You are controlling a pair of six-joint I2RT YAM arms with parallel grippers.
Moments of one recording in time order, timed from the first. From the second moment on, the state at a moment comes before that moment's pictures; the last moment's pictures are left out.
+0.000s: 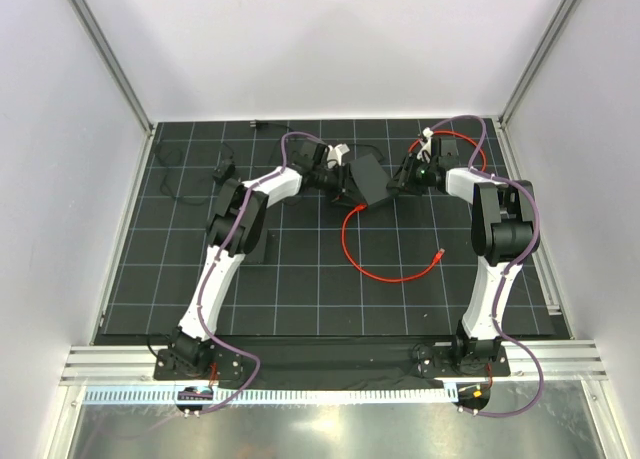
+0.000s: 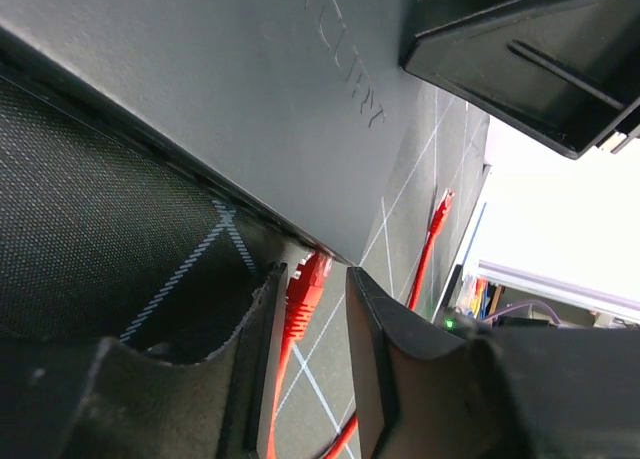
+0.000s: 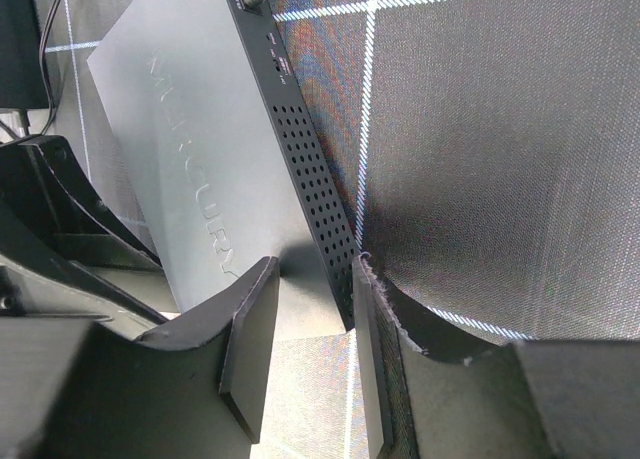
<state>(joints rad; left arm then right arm) -0.50 2.54 1.93 -0.17 0.85 -0.68 0.06 2.03 1.29 -0.08 -0.44 0.39</state>
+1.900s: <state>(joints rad) -0.53 2.59 2.09 -0.35 0.77 -0.62 0.30 1.90 1.27 -0.32 -0.22 0.31</state>
